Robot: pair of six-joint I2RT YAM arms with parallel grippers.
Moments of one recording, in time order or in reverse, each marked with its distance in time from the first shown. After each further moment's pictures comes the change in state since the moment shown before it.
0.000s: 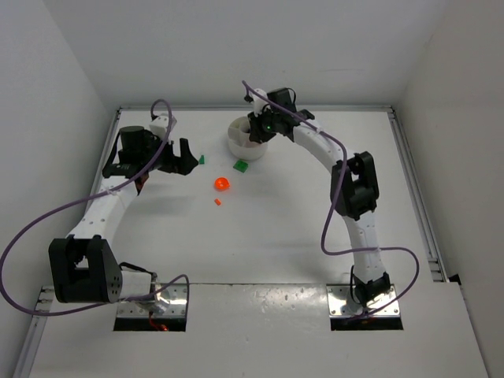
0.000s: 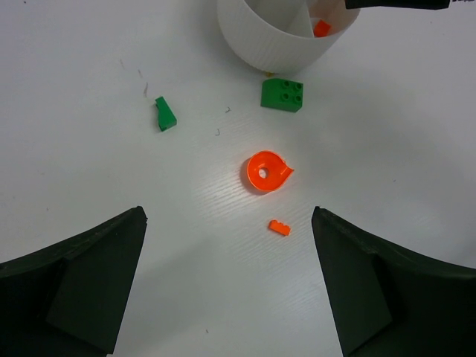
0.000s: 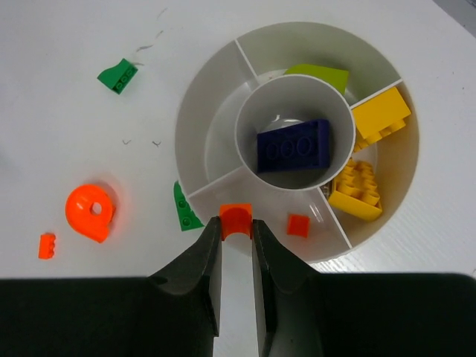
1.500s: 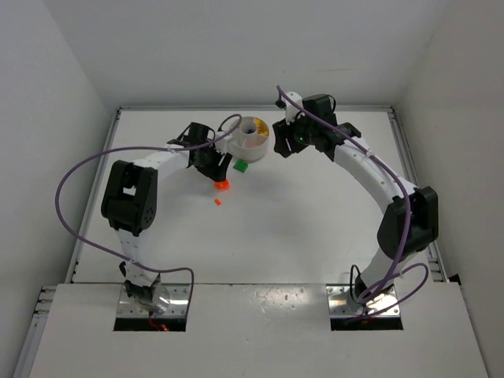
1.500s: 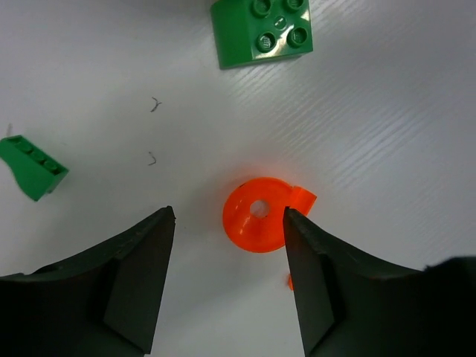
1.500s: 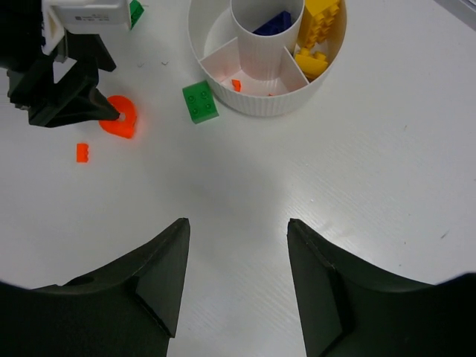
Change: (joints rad) left arm -0.286 0.606 0.339 -0.147 -0.204 0.246; right arm -0.046 -0.565 -0.504 -0.028 0.084 0.004
